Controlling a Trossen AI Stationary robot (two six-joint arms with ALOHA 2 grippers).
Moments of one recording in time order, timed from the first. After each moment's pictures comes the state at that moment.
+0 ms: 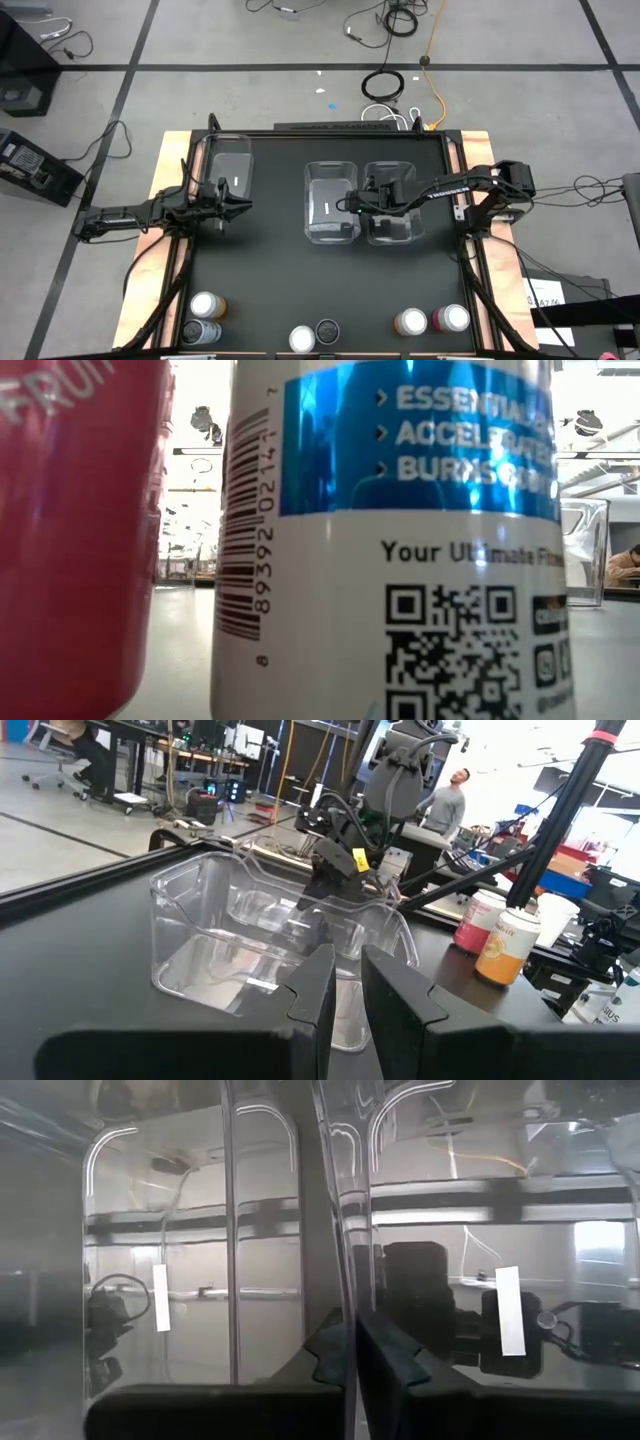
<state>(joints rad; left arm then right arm) 0.09 0.02 0.01 0.02 0.00 -0.28 -0.03 1.64 1.02 -0.64 0.34 1.59</state>
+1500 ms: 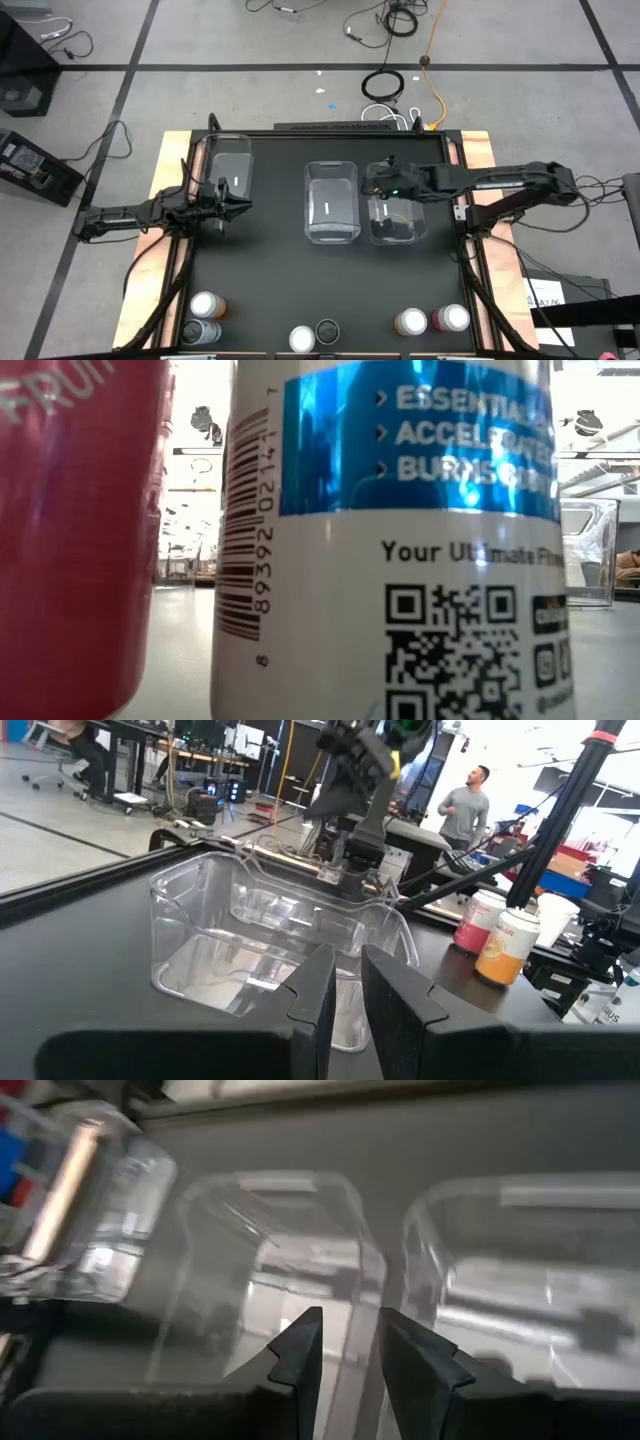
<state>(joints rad) 0.09 0.02 0.01 0.02 0.00 -0.28 -0.05 1.25 1.02 -0.66 0.49 1.23</state>
